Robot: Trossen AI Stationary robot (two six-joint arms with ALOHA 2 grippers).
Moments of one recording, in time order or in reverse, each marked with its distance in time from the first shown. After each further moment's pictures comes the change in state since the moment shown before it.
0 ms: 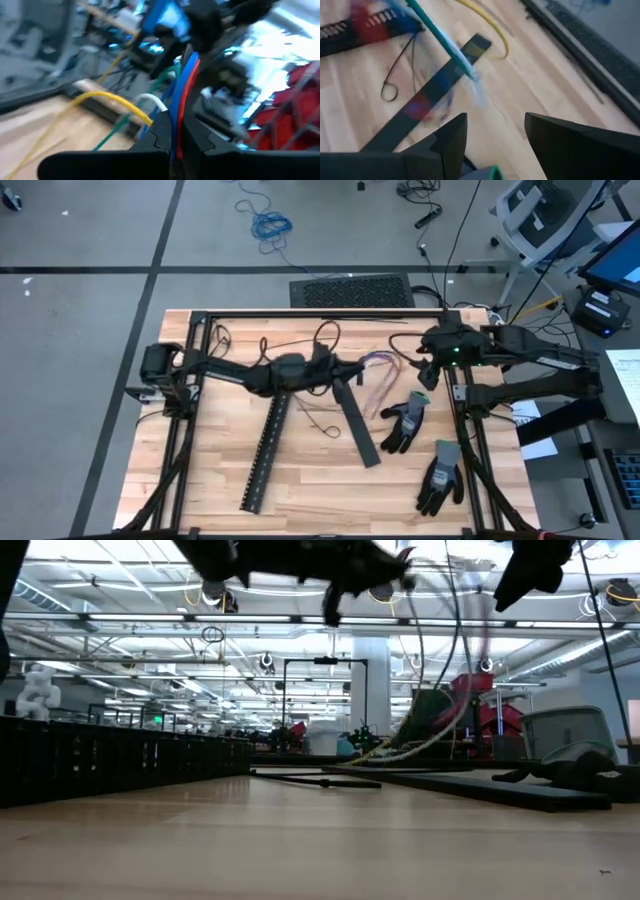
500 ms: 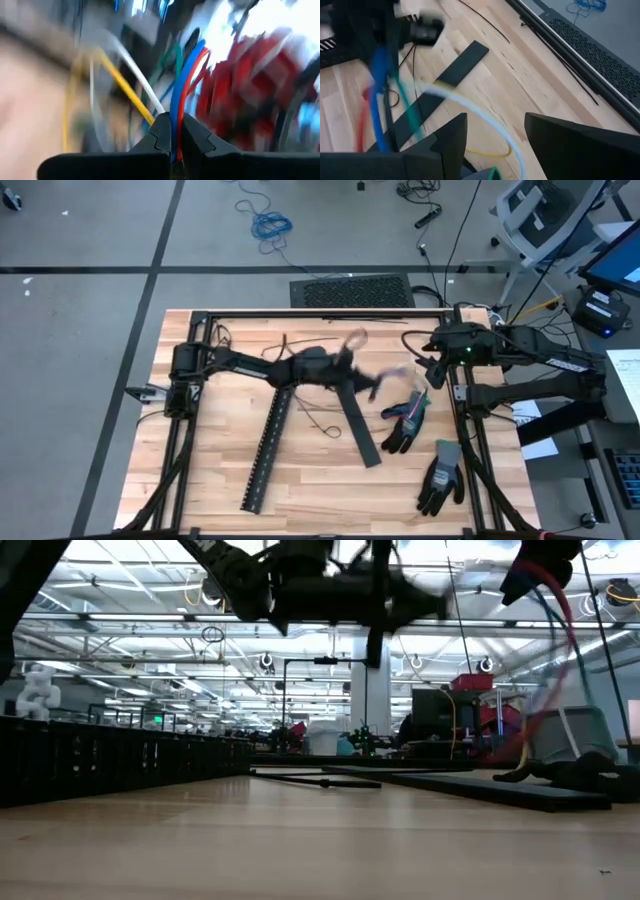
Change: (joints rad) left arm 0.086 0.206 0.116 -0.052 0.461 -0.190; right arm 0.000 -0.053 0.000 -0.012 0.012 0.015
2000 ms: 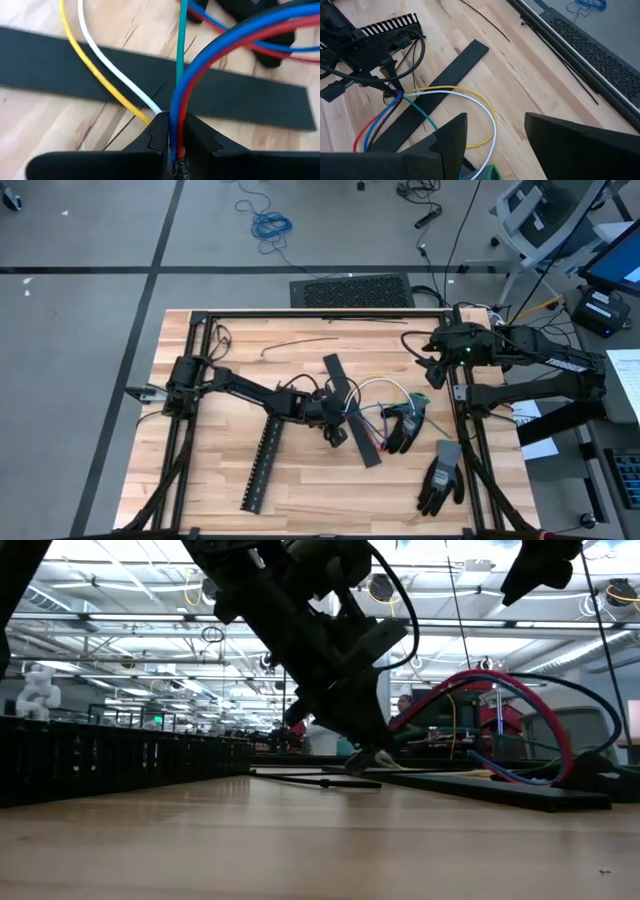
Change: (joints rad) left arm -0.225 0.022 -0.002 -0.716 -0.476 0.093; right arm 0.000 0.000 0.000 -0.004 0.000 -0.002
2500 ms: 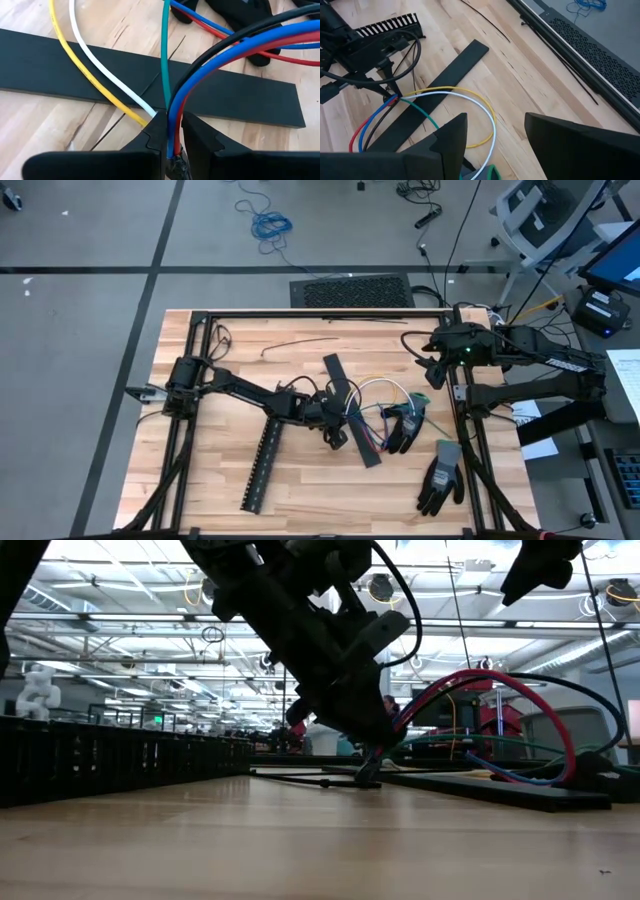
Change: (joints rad) left arm -0.019 0.000 0.000 0.009 0.005 0.000; right arm 0.000 0.000 0.000 0.000 0.000 -0.001
